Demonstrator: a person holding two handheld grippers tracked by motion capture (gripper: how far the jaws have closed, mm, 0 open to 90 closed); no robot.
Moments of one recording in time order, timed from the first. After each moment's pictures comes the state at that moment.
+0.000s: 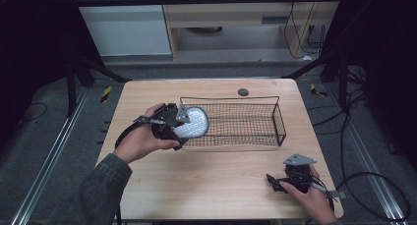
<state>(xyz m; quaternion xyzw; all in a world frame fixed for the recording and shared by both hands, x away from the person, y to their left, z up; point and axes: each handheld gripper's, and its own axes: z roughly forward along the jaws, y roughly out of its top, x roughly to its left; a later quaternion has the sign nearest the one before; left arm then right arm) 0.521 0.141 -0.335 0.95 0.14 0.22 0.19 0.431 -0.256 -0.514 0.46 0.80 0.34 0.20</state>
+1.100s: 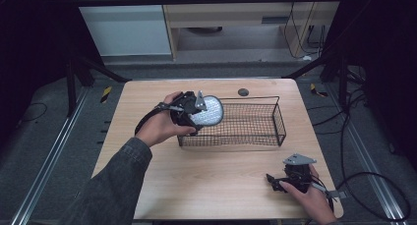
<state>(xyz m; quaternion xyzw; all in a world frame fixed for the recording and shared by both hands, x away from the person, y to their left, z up) 0.558 0.098 -0.334 0.95 0.12 0.23 0.20 0.432 -0.255 -0.514 0.46 0.80 0.34 0.20</state>
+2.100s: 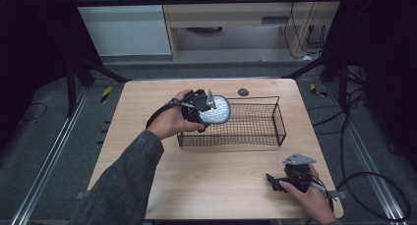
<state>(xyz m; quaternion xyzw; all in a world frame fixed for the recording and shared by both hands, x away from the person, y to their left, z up) 0.579 0.073 -0.346 0.95 0.09 0.23 0.18 0.432 -0.255 -0.514 0.46 0.80 0.34 0.20</state>
